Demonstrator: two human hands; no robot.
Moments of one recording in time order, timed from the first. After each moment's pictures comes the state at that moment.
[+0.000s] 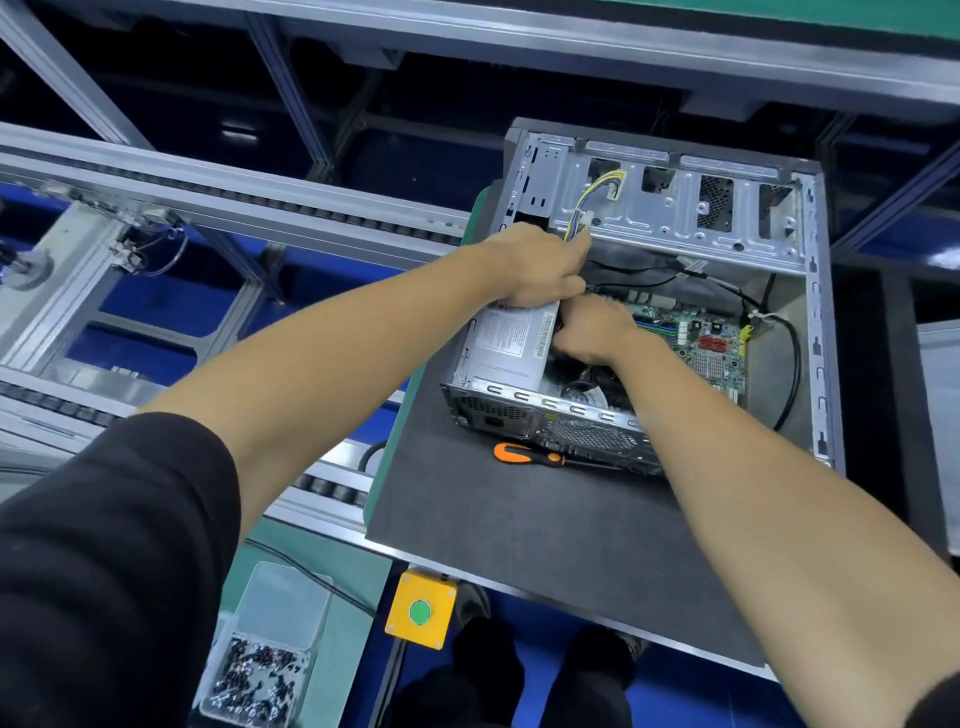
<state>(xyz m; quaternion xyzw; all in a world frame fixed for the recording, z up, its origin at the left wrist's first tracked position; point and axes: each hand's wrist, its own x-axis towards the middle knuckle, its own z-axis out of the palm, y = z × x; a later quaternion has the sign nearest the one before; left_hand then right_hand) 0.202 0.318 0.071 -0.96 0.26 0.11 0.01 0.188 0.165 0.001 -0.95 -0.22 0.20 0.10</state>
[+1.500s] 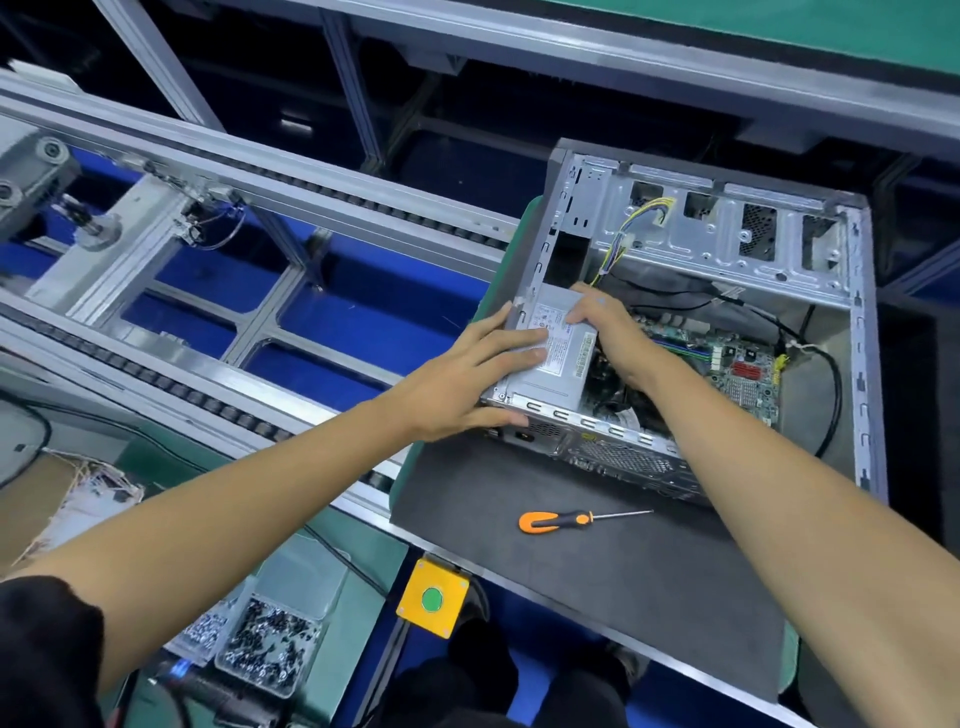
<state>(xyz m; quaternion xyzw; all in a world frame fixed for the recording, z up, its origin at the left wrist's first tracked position) 0.028 0.406 0.013 -0.92 0.27 -0.06 -0.28 0.164 0.193 0.020 -0.72 -0.14 0.29 0.62</state>
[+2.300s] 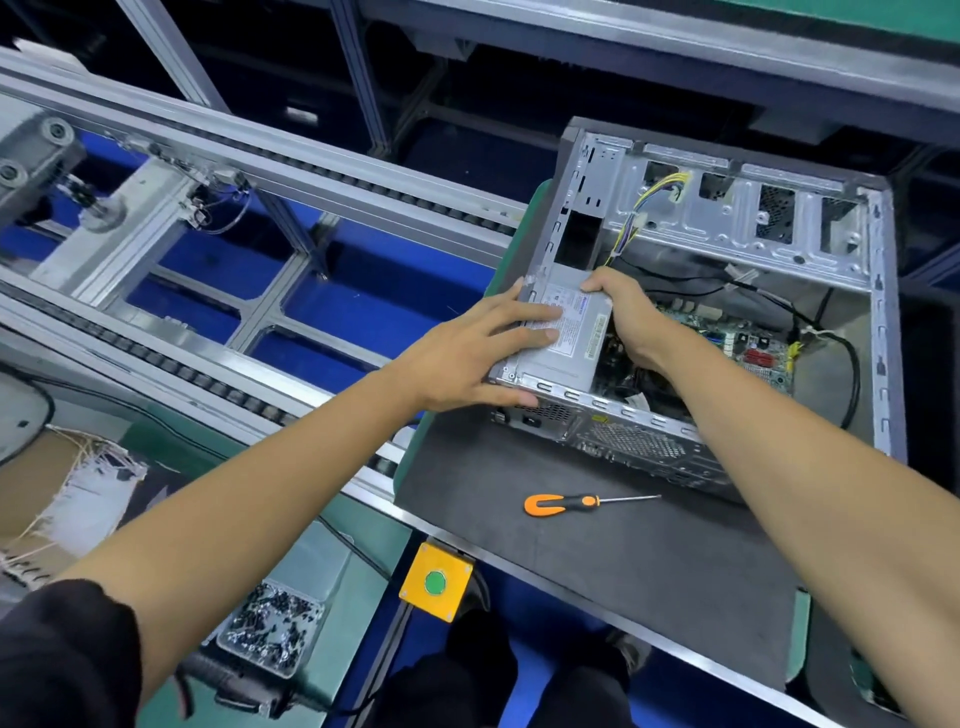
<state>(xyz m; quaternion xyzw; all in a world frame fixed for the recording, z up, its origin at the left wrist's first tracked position) 0.034 0.410 0.015 -0.92 0.29 -0.07 -0.24 0.157 0.196 0.026 -0.73 -0.05 0.30 0.60</state>
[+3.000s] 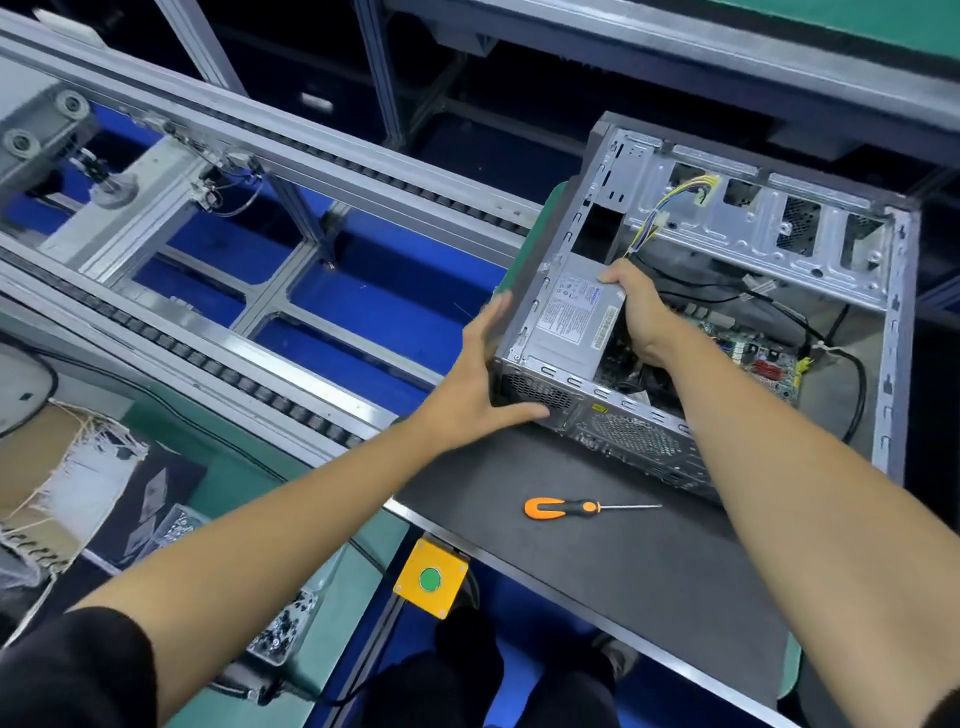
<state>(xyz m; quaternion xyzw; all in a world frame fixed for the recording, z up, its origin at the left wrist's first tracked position) 0.003 0.380 -0.036 -0.84 0.05 -0.07 -0.54 0.166 0.200 0.030 -0.74 -0.04 0.30 0.60</state>
